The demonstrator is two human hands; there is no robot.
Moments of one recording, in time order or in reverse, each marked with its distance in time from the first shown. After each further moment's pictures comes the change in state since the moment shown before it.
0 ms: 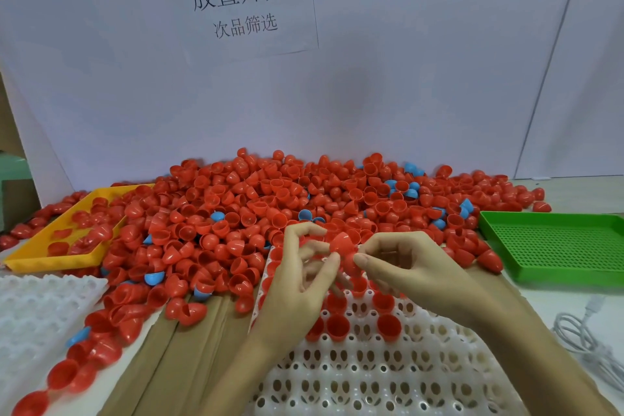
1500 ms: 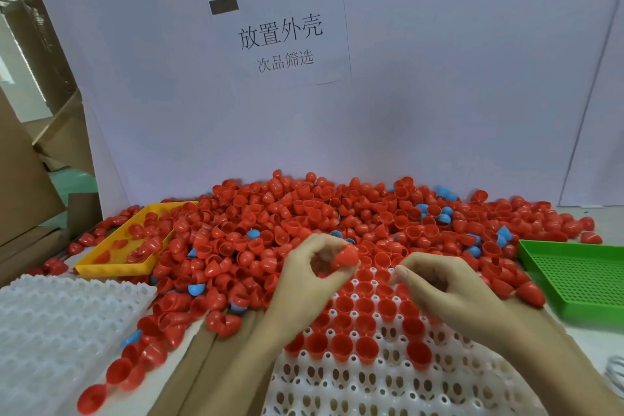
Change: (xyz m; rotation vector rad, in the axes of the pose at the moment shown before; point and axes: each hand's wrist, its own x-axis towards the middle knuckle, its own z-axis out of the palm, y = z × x) left_hand 0.024 0.007 -0.032 0.354 0.145 0.051; right_hand 0.006 0.020 -0.007 -0.117 0.091 -0.102
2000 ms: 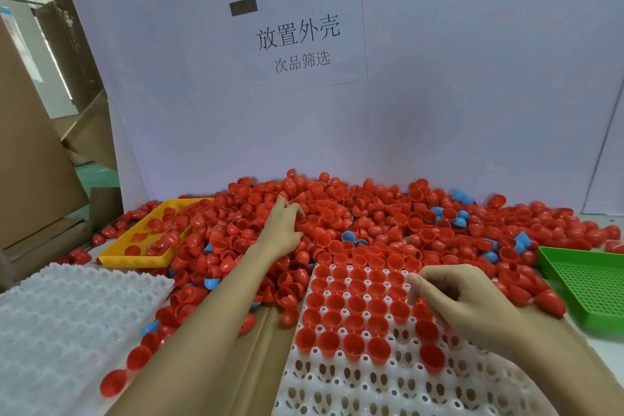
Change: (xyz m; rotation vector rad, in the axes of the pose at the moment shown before) left_hand 0.110 -0.095 -0.070 0.835 -0.057 -0.172; right_hand 0.001 0.014 0.000 -0.188 -0.012 0.015
